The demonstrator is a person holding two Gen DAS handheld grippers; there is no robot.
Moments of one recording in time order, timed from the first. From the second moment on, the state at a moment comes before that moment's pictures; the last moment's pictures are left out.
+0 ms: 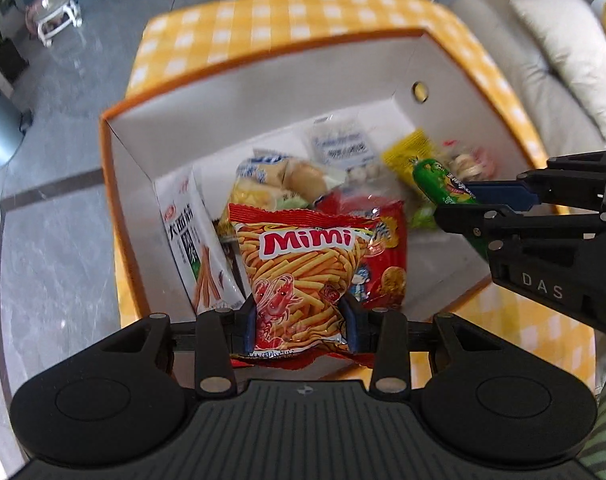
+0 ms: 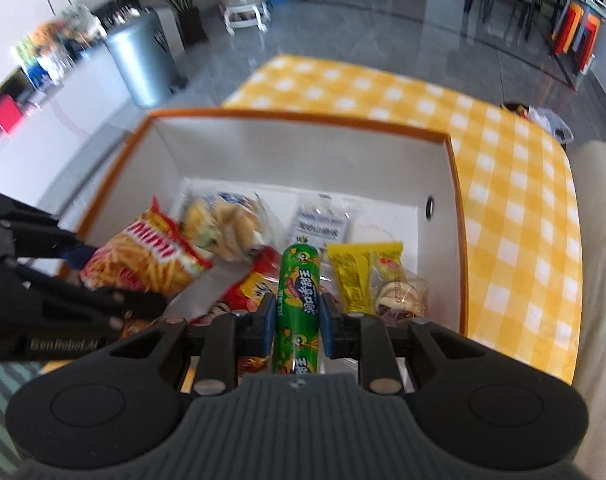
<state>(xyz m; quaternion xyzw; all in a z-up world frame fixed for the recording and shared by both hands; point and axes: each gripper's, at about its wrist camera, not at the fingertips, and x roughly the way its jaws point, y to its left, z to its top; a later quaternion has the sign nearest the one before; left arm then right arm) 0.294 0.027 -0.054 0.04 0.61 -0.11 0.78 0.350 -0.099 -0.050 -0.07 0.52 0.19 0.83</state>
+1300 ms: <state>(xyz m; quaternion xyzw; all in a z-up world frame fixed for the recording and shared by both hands) 0.259 0.010 -0.040 0.09 0.52 -0.05 0.85 0.315 -0.104 -0.056 -0.09 0.50 0.14 0.85</state>
